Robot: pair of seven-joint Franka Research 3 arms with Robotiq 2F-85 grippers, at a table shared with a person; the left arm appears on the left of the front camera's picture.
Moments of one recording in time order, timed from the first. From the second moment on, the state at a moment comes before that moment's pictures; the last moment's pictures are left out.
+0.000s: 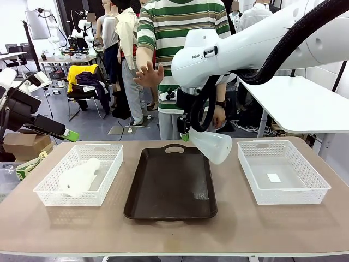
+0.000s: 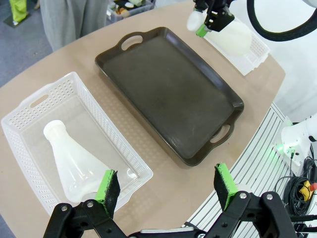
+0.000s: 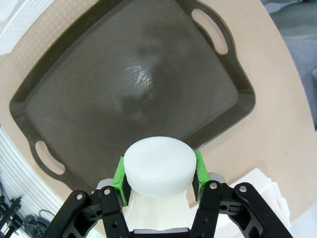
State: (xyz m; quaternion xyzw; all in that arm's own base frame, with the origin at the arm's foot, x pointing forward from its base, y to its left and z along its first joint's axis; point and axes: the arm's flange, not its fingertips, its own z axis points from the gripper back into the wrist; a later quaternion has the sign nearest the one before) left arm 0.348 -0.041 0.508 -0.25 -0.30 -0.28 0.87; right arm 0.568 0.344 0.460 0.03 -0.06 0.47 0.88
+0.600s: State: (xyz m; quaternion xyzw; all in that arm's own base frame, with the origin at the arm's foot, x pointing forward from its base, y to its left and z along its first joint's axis) left arm 0.348 -0.041 0.508 -0.25 -0.30 -0.28 0.87; right arm 0.568 0.344 0.460 0.03 -0.06 0.47 0.88
